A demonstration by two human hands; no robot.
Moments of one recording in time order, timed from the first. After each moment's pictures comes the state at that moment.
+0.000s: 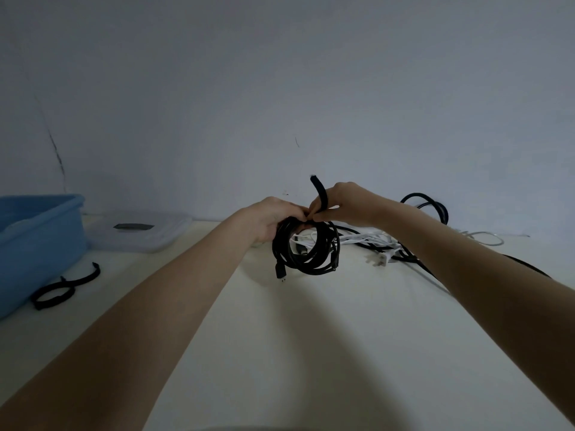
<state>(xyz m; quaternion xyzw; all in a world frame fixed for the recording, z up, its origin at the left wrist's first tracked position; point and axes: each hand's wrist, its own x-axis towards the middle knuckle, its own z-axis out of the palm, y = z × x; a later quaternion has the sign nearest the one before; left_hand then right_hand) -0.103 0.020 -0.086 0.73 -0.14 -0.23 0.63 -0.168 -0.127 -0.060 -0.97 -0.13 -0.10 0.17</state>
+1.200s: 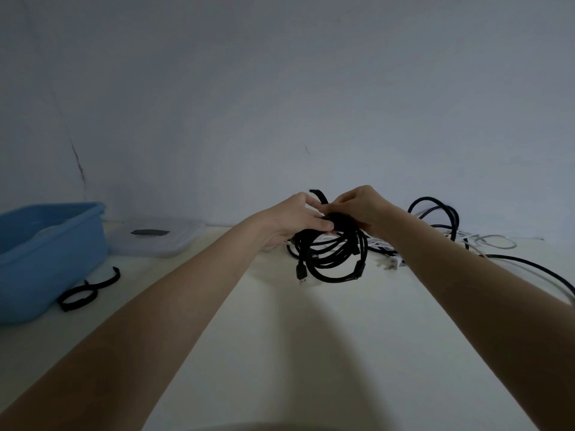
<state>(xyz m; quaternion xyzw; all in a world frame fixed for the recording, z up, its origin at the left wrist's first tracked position) -0.132 0.030 -0.073 0.76 -0.28 -0.19 0.56 -0.170 -0.118 -0.066 -0.81 0.07 -0.11 0.57</state>
